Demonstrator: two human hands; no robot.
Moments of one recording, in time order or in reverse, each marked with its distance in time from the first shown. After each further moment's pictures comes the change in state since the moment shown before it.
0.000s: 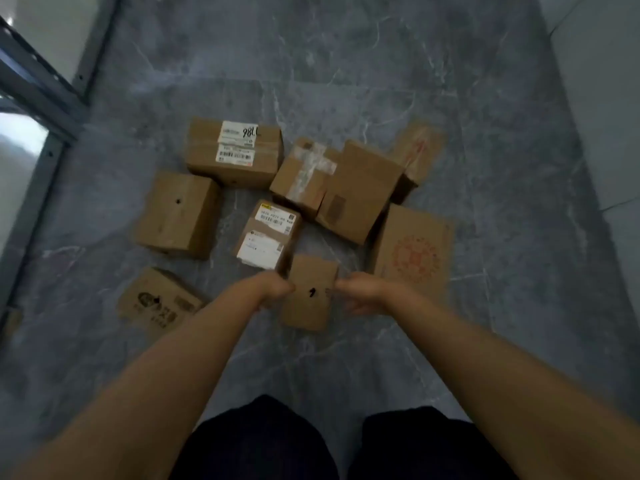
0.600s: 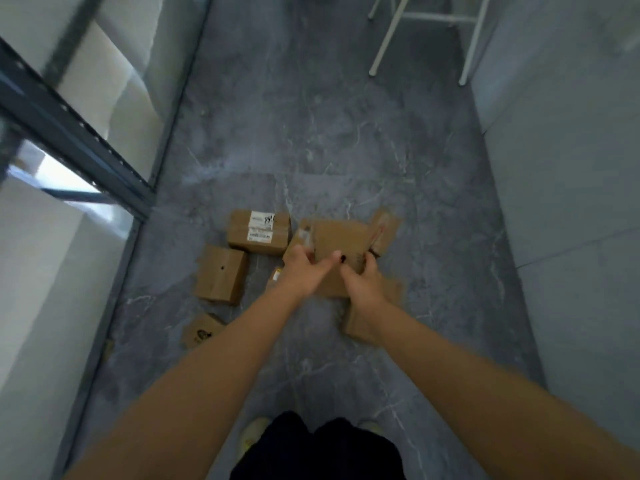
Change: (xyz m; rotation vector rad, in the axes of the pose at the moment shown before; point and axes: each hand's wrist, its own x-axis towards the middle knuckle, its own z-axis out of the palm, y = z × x) left_hand -0.273 0.139 -0.108 -0.531 0.355 0.403; right_hand -0.284 -0.161 -0.020 0.389 0.532 -0.374
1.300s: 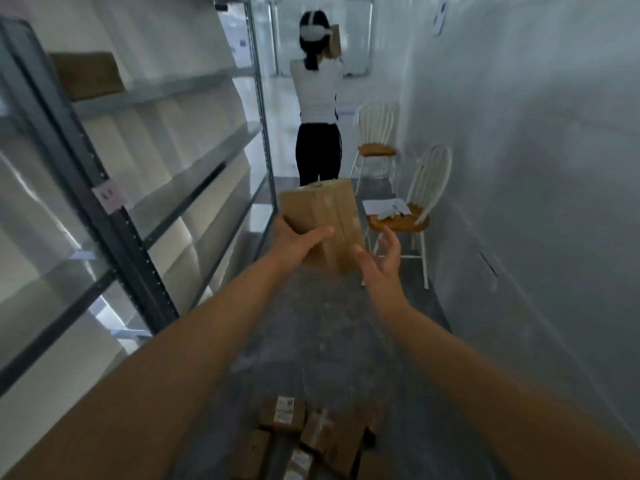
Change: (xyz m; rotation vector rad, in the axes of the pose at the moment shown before) left_hand -0.322 0.449 -0.215 -0.384 0.123 0.633; right_hand -0.308 -0.427 -0.169 0.350 -0.021 -0.794
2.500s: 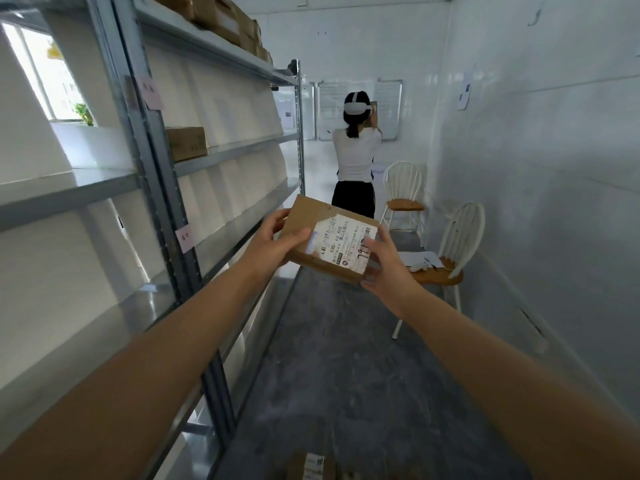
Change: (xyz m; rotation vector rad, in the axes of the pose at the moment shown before) left_hand -0.040 0.069 -0.139 0.041 0.003 0.266; right_hand -0.001 -0.084 0.086 0.192 -0.336 0.117
